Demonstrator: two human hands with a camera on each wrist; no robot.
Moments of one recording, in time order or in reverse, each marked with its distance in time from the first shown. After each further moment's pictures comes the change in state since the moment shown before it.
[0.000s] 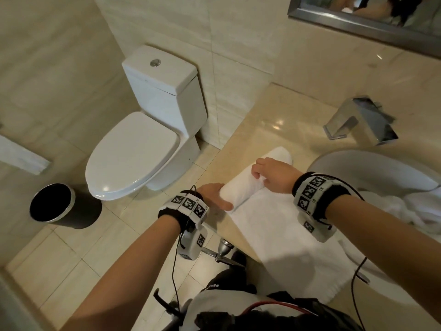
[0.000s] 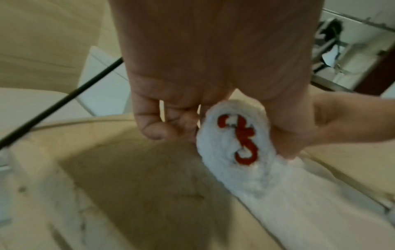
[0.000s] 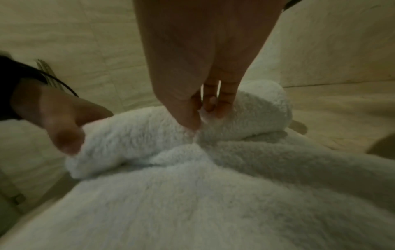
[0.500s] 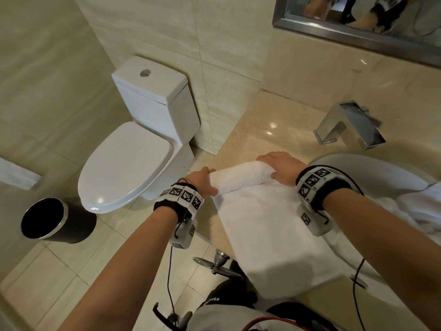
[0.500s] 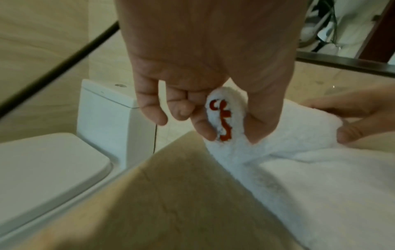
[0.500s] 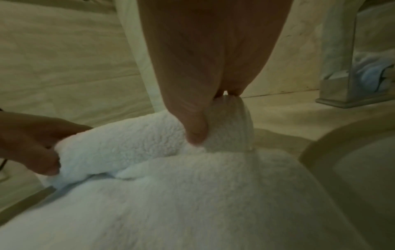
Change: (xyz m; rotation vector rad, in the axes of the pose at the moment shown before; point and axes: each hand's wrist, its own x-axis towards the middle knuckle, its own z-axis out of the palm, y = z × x) left_hand 0.013 0.014 -0.041 0.264 0.276 -0.041; right_hand 0.001 0.041 -0.020 -0.025 -0.023 0.236
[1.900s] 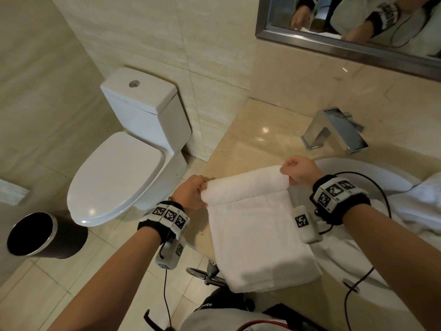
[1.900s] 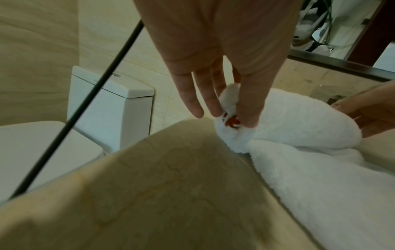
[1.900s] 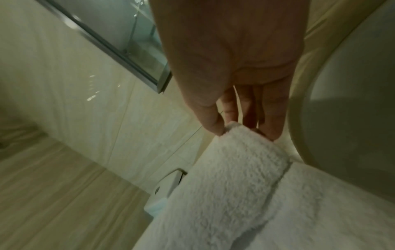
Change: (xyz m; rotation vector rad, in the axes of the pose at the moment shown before) left_hand 0.009 -0.014 0.022 -0.226 0.235 0.317; right_hand -0.028 0.036 -0.002 0.924 0.325 0.559
